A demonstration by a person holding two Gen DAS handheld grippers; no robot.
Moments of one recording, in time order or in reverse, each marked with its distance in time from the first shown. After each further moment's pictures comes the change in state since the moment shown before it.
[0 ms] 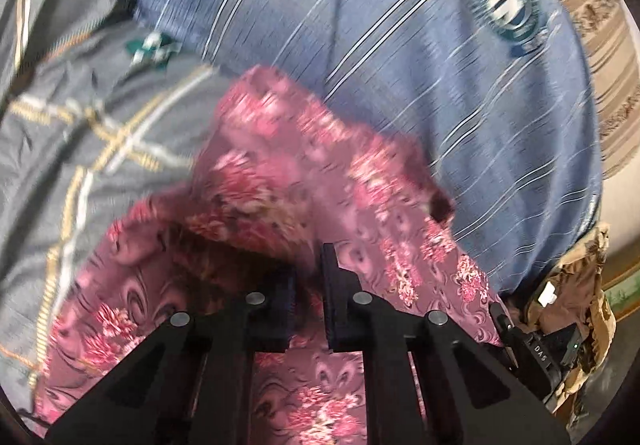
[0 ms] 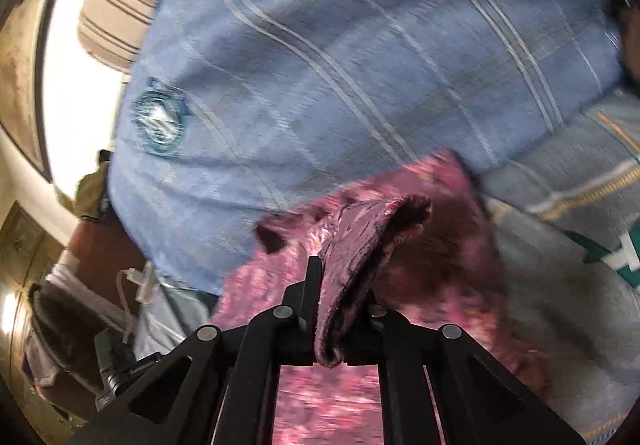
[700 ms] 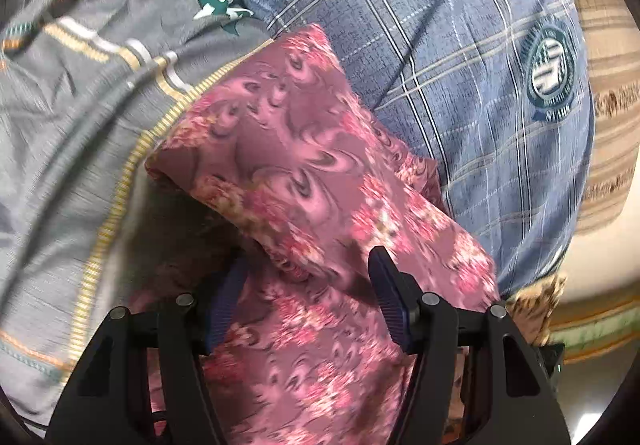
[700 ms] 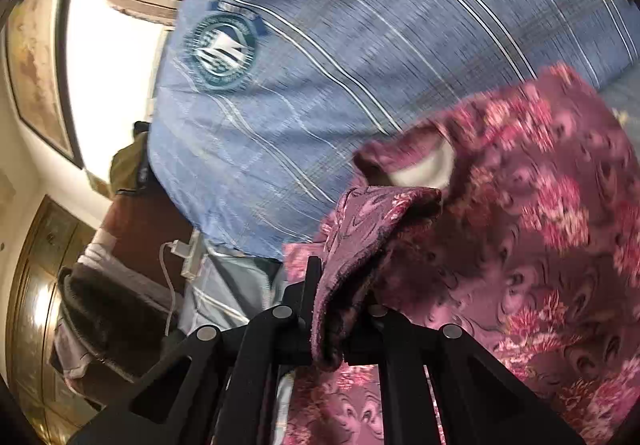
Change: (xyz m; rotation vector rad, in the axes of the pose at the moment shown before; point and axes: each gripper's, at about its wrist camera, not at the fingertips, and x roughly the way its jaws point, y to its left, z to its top) left arm -0.015 0.065 0.011 -0.241 0.085 -0.128; right arm 0.025 0.108 -0.044 0.005 0.077 0.194
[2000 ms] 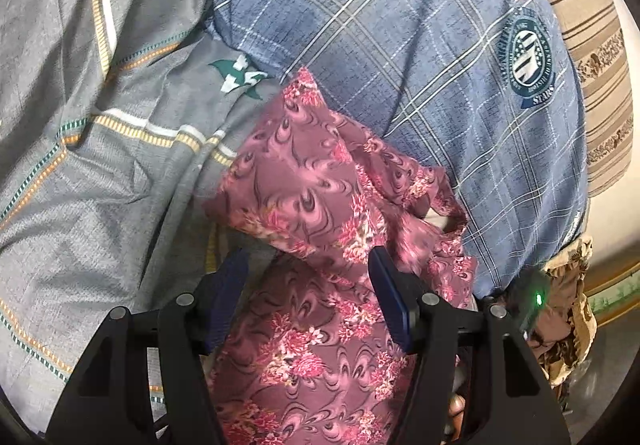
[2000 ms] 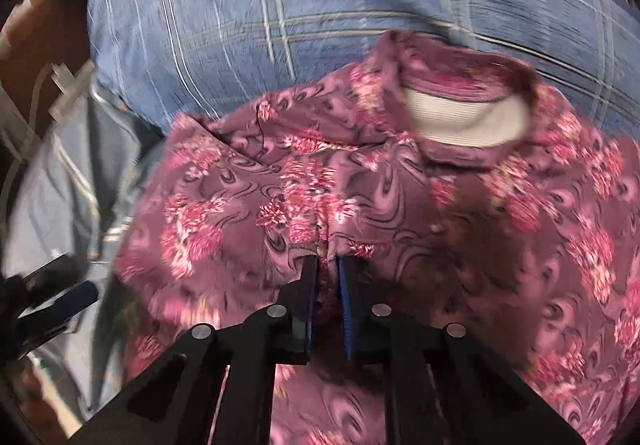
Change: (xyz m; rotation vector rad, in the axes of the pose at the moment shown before) left arm -0.058 0.006 0.013 0.219 -0.073 0.085; right arm 0.102 0.013 -0.056 -0.432 0.261 -0.459
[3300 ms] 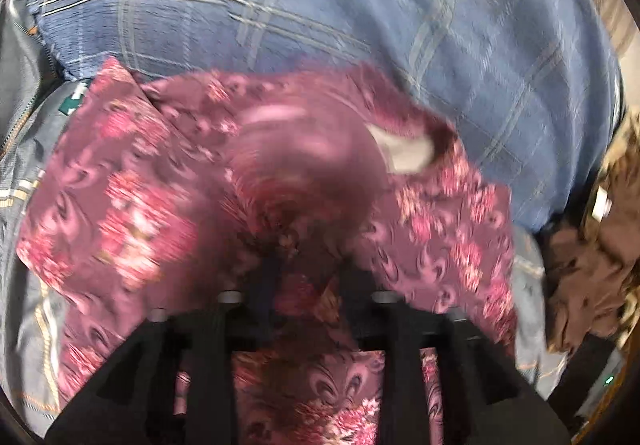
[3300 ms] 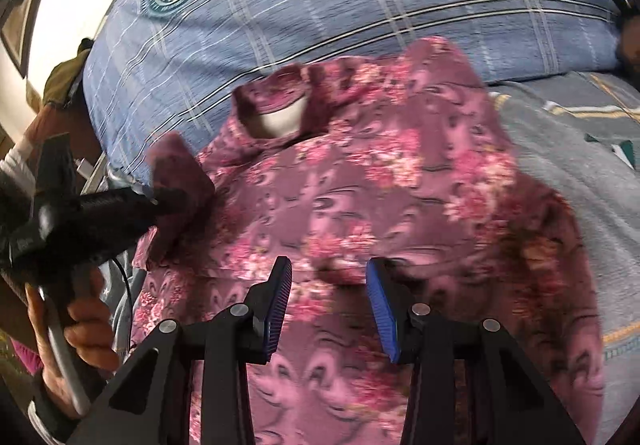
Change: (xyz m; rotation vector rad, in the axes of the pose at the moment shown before) left arm 0.121 -0.152 -0.051 0.378 0.080 0.195; right arm -0.080 -0.122 -0.073 0.244 -0.138 0.083
